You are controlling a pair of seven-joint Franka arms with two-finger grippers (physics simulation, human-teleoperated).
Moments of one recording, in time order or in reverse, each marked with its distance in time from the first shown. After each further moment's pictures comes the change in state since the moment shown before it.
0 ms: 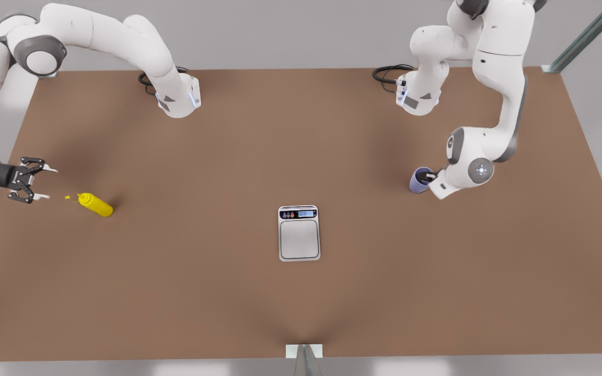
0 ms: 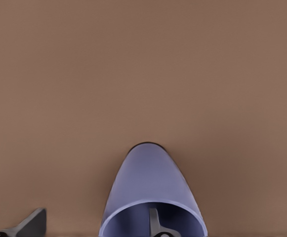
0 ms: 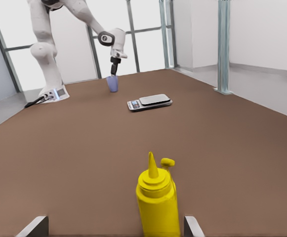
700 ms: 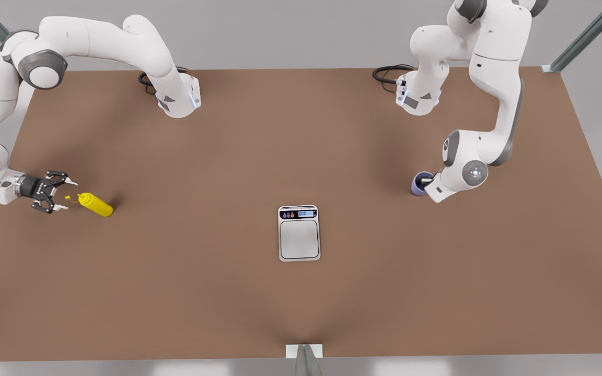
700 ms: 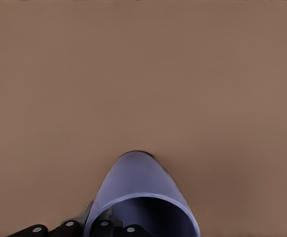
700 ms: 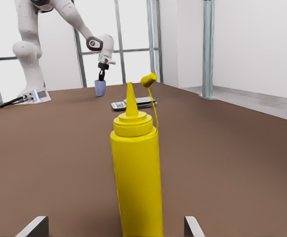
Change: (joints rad) left arm -0.022 0.019 -0.003 0.023 0.022 0.033 -0.054; right arm 0.004 0.144 0.000 -0.018 0.071 0.104 -0.110
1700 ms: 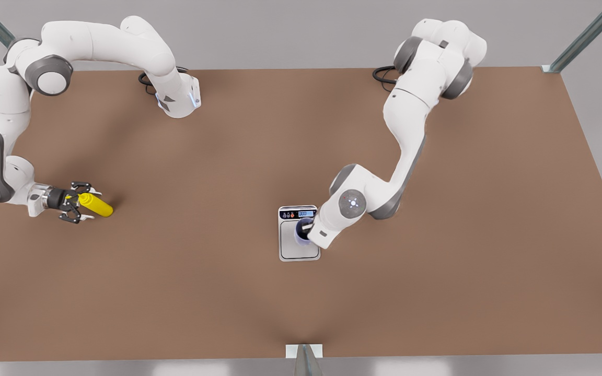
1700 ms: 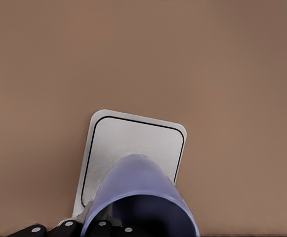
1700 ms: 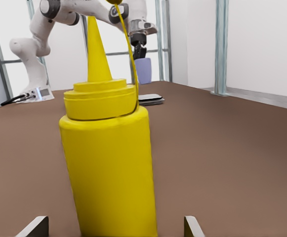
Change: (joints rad) left arm -0.437 0.642 -0.124 1.173 -0.218 -0.162 -0.762; right arm 0.100 0.005 0.008 -0.123 0.042 0.112 -0.040
